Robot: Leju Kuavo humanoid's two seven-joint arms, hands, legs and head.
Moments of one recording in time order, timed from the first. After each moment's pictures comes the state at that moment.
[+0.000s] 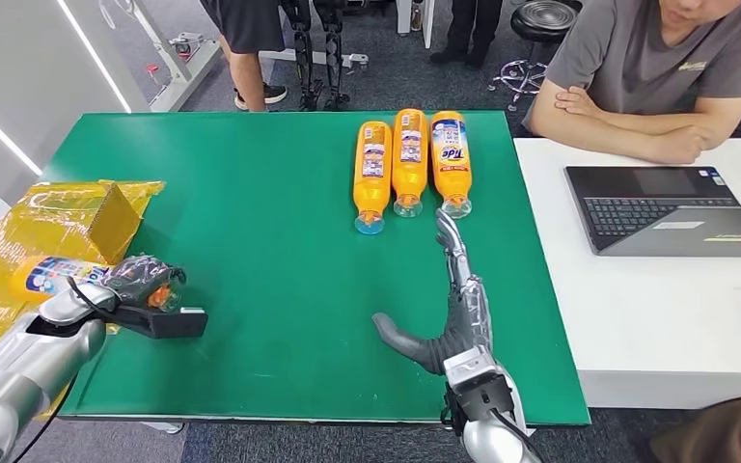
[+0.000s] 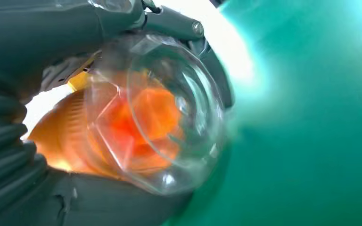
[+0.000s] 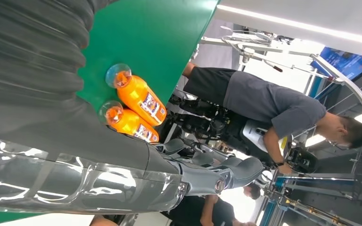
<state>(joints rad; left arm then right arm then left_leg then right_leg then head) -0.74 0.40 -0.72 -0.50 -1.10 0.18 -0.54 -0.11 0.07 0.57 -1.60 0.22 -0.38 -0.52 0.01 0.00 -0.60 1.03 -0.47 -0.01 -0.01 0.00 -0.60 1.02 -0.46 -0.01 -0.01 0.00</state>
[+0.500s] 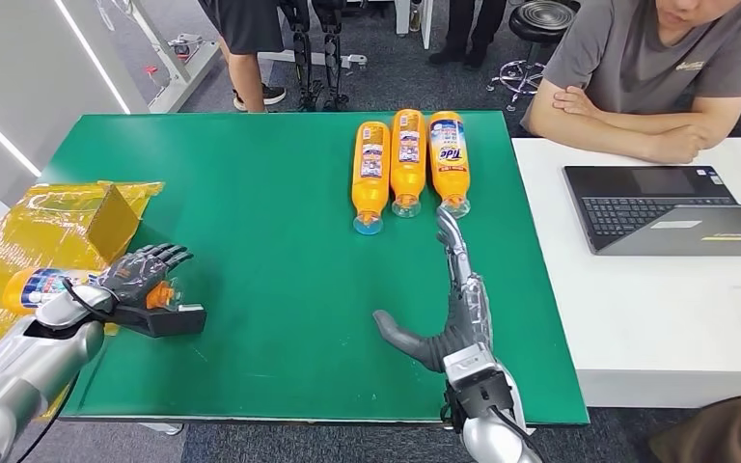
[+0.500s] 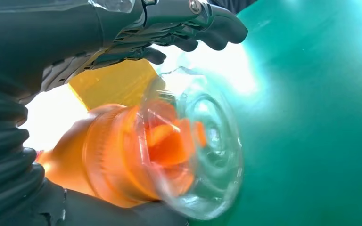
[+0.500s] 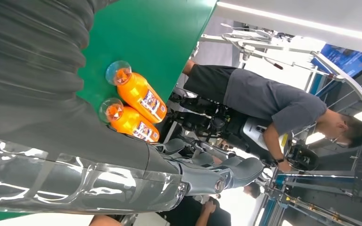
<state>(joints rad) -0.72 0.41 -0.72 -0.51 -1.07 0.24 -0.52 -0.12 0.07 0.58 -1.60 0.22 -0.39 -0.52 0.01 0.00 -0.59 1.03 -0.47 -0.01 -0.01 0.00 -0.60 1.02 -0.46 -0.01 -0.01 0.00</state>
